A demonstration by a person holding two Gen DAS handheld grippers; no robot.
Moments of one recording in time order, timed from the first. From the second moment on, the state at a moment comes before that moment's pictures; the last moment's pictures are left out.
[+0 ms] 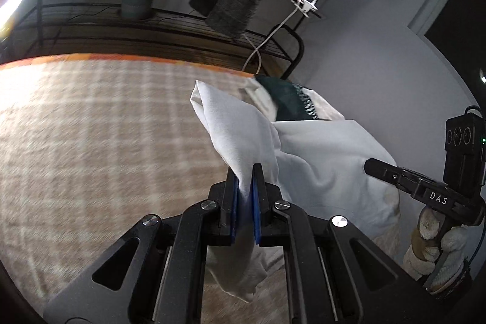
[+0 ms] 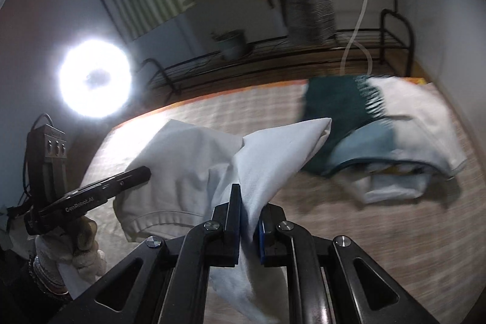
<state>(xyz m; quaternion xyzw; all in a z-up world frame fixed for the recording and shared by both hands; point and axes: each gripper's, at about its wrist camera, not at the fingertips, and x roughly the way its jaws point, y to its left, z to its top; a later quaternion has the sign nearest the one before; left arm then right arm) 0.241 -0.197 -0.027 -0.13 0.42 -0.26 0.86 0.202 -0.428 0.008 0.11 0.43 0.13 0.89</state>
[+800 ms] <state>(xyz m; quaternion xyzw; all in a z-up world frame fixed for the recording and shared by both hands) 0.354 -0.407 -0.038 -0.04 0.37 -0.28 0.89 0.319 -0.603 0.018 0.03 0.39 -0.01 0.92</state>
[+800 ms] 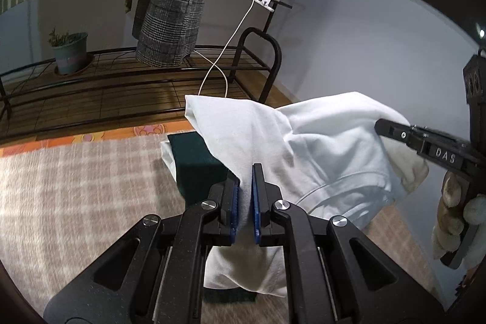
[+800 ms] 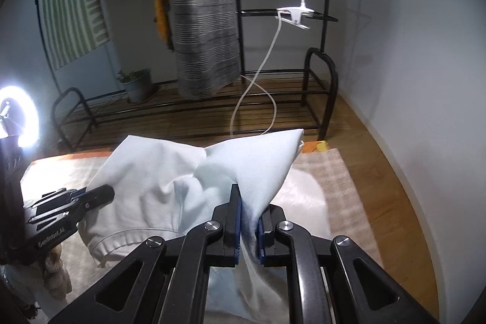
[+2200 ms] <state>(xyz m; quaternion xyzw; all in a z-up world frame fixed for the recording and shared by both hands) 0.215 -0.346 0.059 0.02 0.31 -0.27 0.91 0.219 -0.578 0.075 0.03 0.38 -0.06 0.92</state>
